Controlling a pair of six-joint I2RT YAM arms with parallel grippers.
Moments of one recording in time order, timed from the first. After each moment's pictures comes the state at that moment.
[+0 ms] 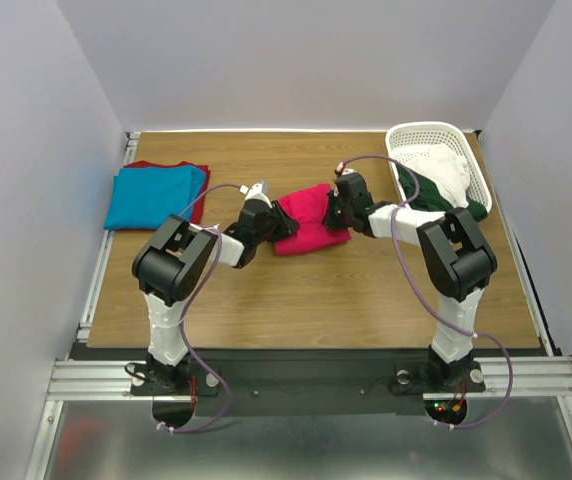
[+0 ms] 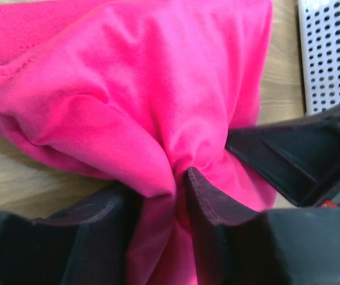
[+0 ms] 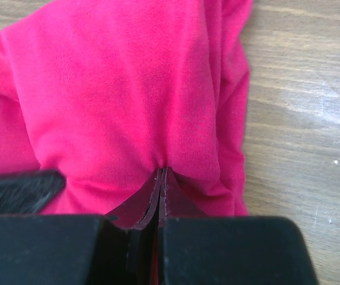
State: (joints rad) left arm -0.53 1.93 0.84 0.66 0.09 -0.82; right arm 0.48 1.95 1.19 0.01 -0.03 0.46
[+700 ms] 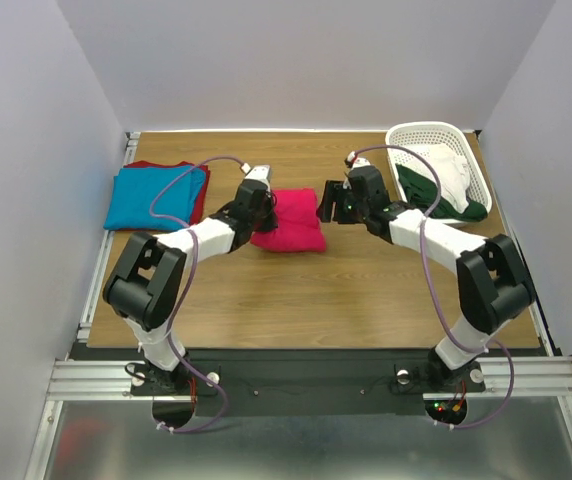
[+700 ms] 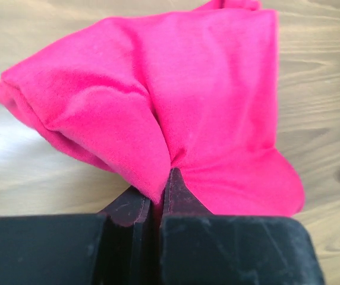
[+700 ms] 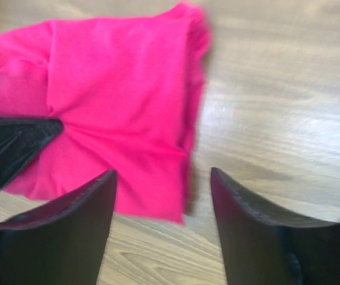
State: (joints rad) left arm -0.53 1.73 0.97 0.14 -0.07 -0.48; right arm 0.50 1.69 1.10 -0.06 0.00 0.46
